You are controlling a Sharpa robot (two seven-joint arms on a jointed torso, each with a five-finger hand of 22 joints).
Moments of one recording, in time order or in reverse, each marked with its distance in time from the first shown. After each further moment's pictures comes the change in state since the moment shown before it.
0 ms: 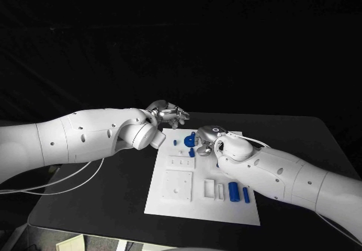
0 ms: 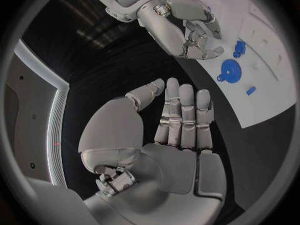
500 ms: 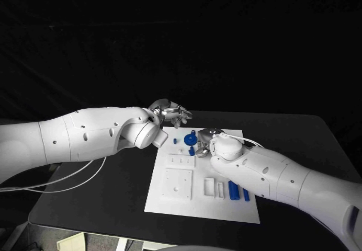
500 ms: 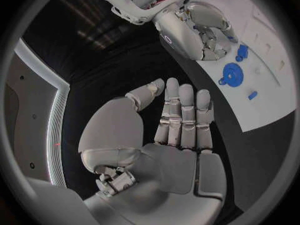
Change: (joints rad) left arm 0.000 0.017 0.000 0.001 0.000 0.000 -0.002; left_hand 0.000 0.000 0.000 0.000 0.000 0.003 -0.003 0.000 0.001 0.000 0.000 0.002 0.000 0.001 -0.001 0.000 -0.001 0.000 0.000 0.000 0.000 0.001; right arm -0.026 0.089 -0.001 -0.124 -0.048 0.118 -0.105; right_hand -0.130 -0.030 -0.131 0.099 -0.292 0.104 -0.023 0.085 0.035 -0.021 -0.038 0.008 -0.021 -0.004 -0.036 0.006 0.004 0.000 -0.006 -0.013 0.000 0.000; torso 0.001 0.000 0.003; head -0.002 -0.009
